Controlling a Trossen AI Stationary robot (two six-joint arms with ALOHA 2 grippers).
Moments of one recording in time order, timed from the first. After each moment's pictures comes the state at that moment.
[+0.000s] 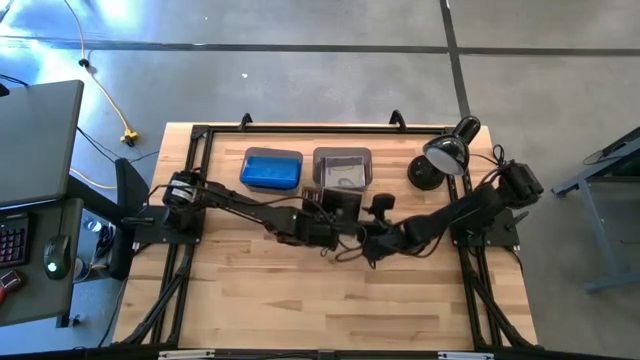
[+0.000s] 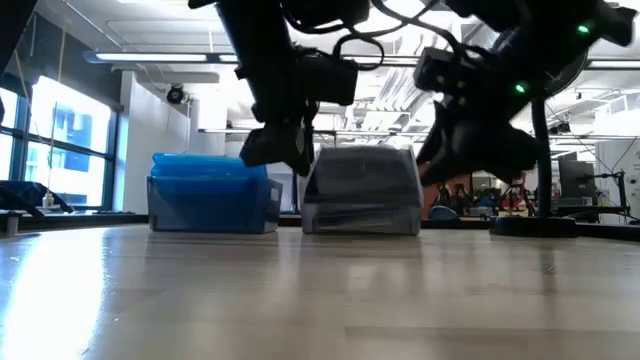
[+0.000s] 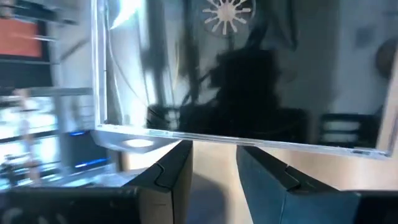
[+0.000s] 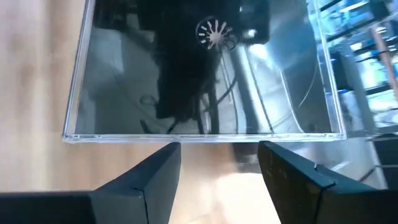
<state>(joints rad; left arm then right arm) -0.20 1.96 1.45 -0.68 -0.82 0.16 0.31 1.62 0.82 -0.23 0.84 0.06</state>
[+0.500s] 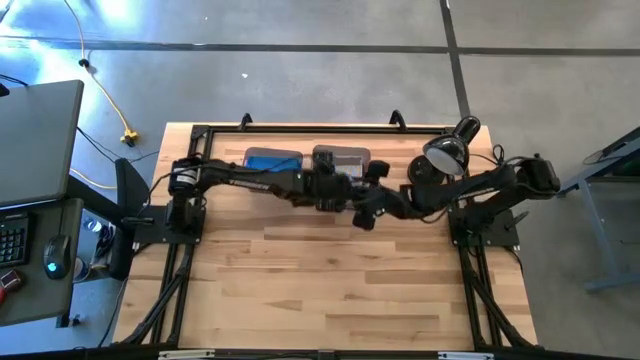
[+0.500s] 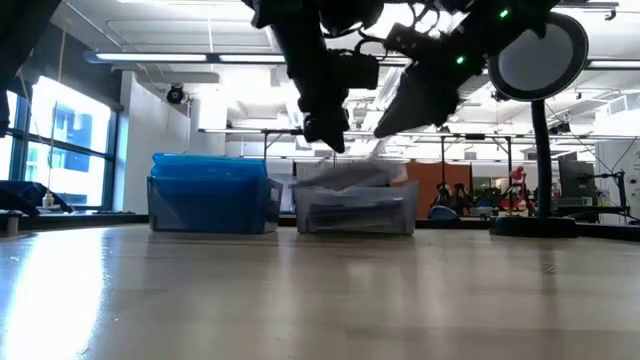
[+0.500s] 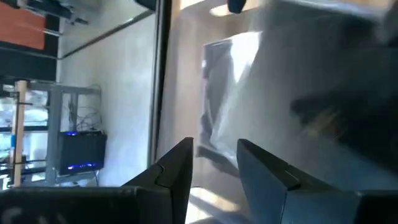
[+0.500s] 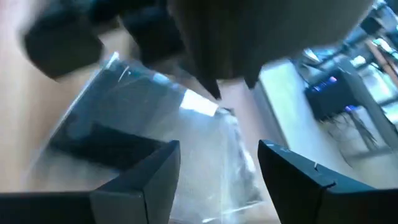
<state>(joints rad) 0.03 1.94 1.58 -0.58 -0.72 0.35 0.03 1.45 0.83 -0.04 0.63 -0.22</state>
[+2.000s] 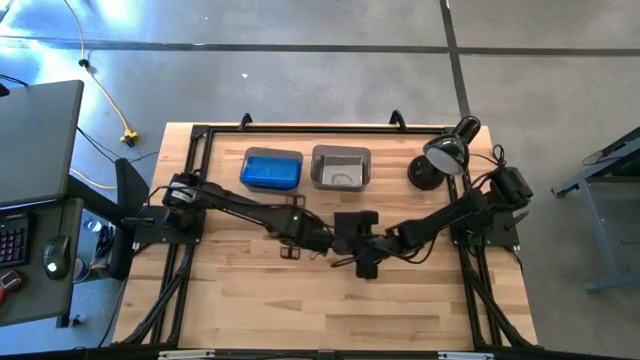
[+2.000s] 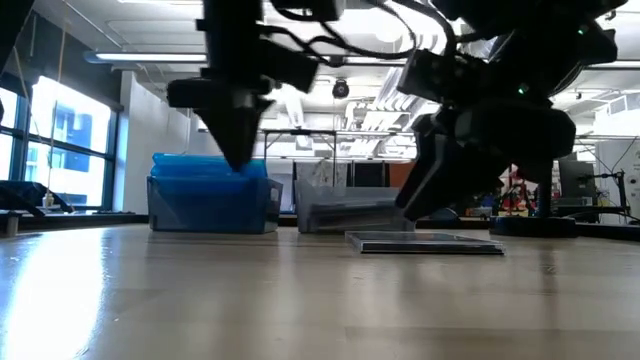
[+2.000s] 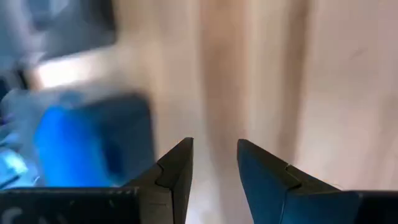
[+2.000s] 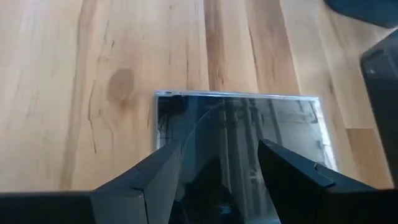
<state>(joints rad) -0.23 1.96 1.59 -1.23 -0.46 -0.16 0.33 1.71 0.82 -0.04 0.44 0.17</state>
